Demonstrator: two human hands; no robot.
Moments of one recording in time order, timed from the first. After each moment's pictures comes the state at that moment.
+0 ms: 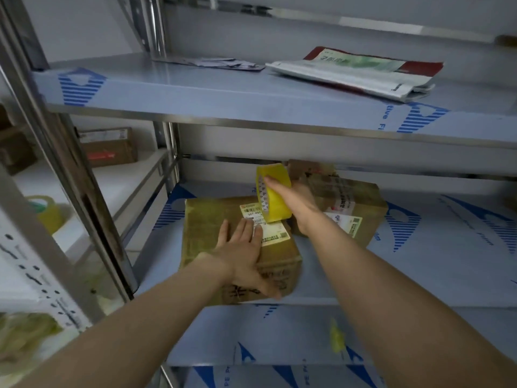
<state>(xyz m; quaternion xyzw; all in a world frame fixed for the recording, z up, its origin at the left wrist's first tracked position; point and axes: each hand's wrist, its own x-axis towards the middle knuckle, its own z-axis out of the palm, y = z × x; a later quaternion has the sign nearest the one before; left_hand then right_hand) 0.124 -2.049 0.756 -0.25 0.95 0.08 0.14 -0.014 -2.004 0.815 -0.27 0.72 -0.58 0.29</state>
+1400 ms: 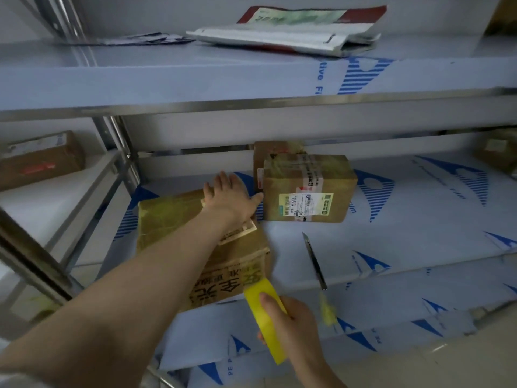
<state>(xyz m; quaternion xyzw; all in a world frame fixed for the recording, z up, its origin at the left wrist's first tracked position) 0.009 -2.073 0.769 -0.39 0.92 0.06 0.02 0.061 -1.859 0.683 -0.15 0.78 -0.52 0.31</state>
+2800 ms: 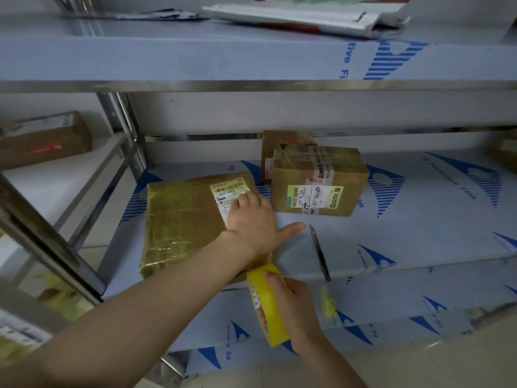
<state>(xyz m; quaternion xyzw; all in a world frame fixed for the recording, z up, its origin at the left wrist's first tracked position) 0.038 -2.016 0.758 -0.31 0.95 -0.02 0.02 0.054 -1.880 0.686 -0.07 0.72 -0.58 0.37</state>
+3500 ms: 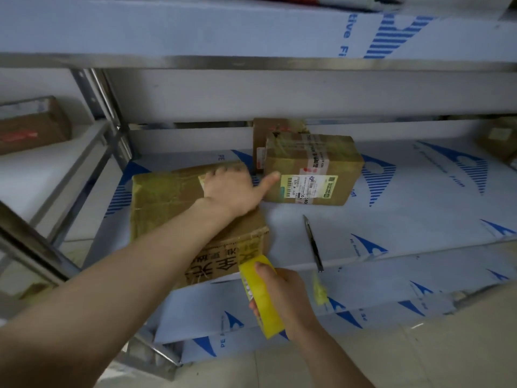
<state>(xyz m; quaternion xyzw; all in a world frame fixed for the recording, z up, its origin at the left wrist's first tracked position) 0.030 -2.061 0.764 -0.31 0.95 0.03 -0.02 0.053 -1.880 0.686 -0.07 0.72 -0.56 0.40</state>
